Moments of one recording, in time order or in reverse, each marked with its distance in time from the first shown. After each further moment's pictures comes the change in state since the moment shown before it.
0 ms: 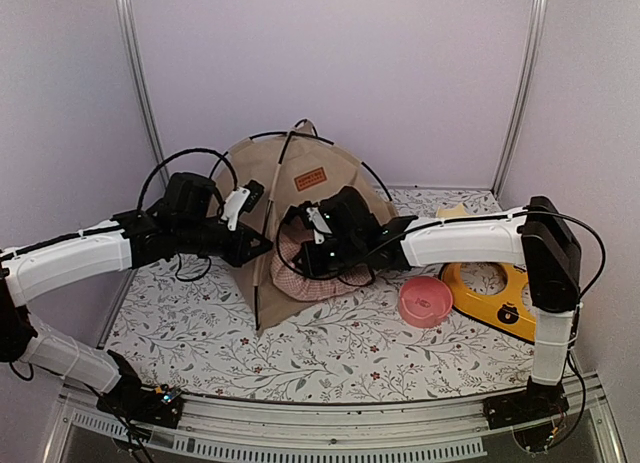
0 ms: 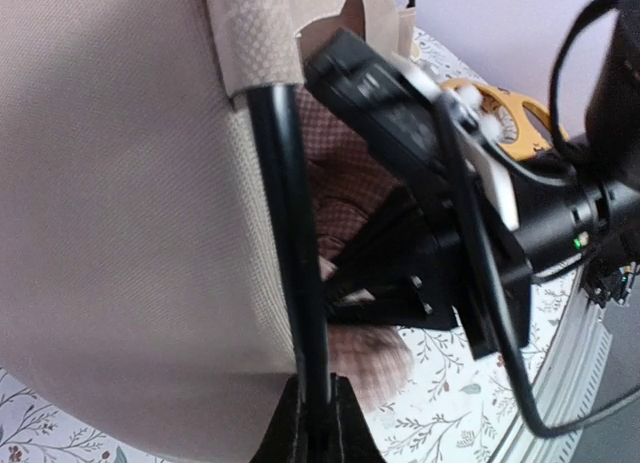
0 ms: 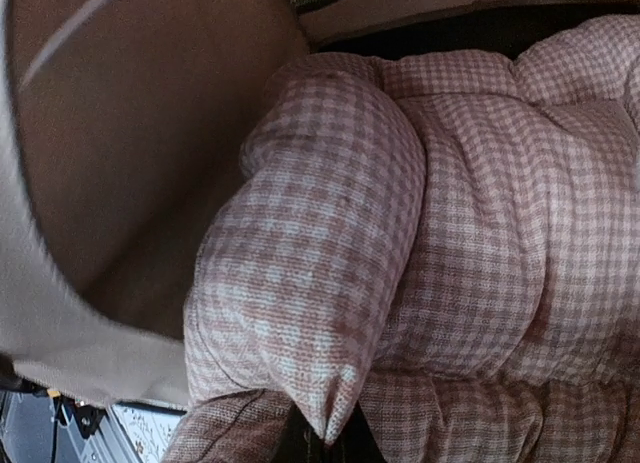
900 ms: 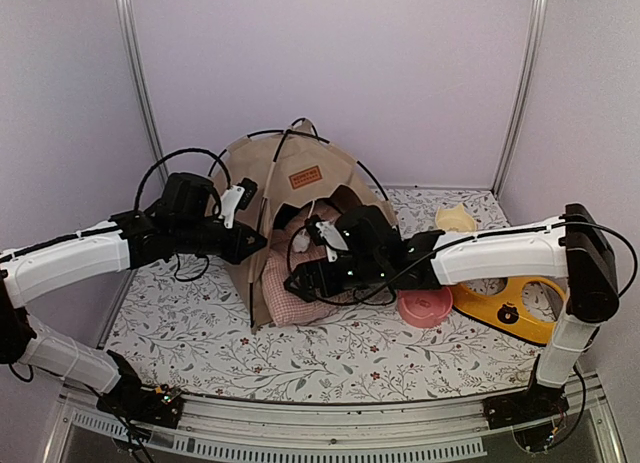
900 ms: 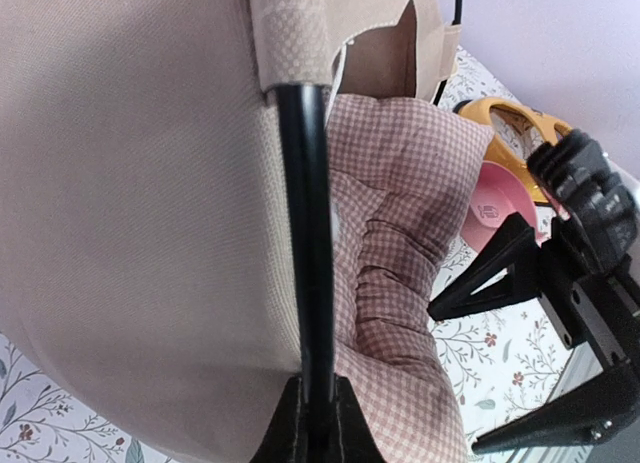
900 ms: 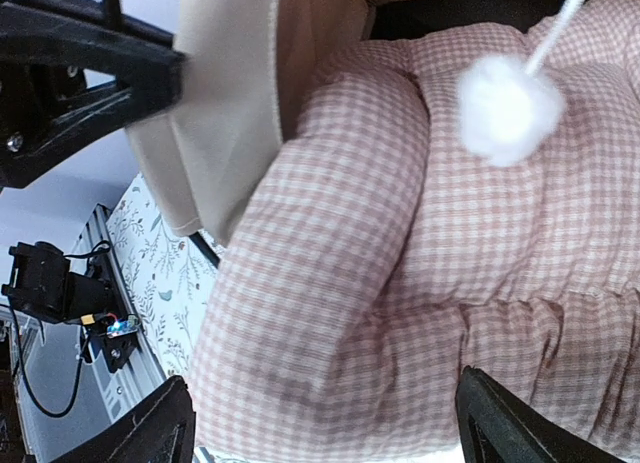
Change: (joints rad) left arm 0.006 -0.011 -0.006 -0.003 -0.072 -0.046; right arm 0.057 -0.201 -0.235 0.067 -0.046 0.011
